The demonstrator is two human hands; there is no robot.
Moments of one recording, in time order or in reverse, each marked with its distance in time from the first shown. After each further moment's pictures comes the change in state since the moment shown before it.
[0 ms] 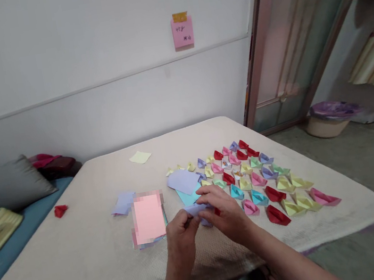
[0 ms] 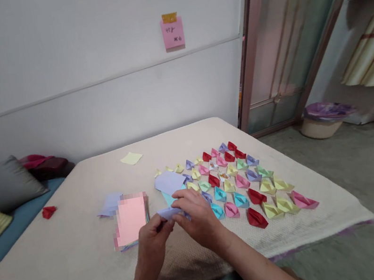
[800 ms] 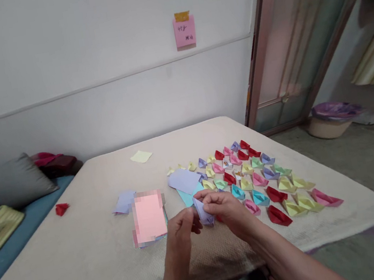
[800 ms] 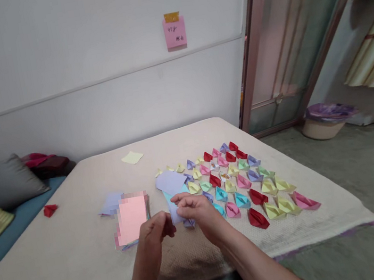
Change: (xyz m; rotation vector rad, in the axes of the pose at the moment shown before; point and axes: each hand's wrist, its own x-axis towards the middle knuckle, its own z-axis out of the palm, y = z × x) left_hand 0.000 0.003 -0.002 -0.317 -0.107 -0.089; right_hand 0.002 0.006 0.005 0.817 -0.103 0.620
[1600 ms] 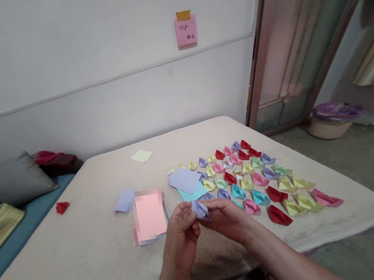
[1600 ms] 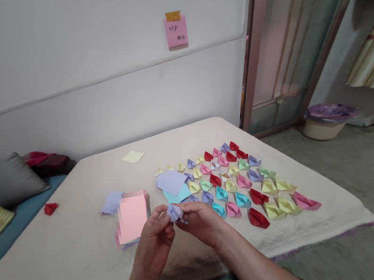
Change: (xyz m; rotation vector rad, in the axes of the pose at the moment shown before) left_hand 0.002 -0.007 0.001 -0.763 0.017 -0.264; right_hand 0.004 0.024 0.006 0.710 -0.175 0.348
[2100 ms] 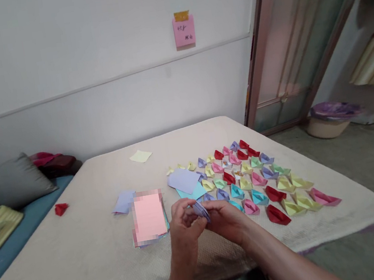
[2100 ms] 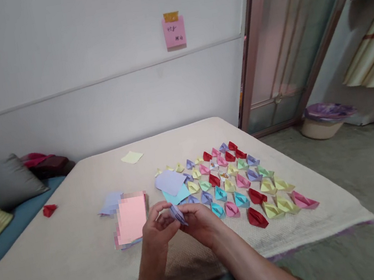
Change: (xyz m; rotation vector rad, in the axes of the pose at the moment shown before) left_hand 0.005 -0.010 0.005 0.521 0.049 0.339; right_hand 0.003 0.003 -0.003 0.028 0.057 0.050
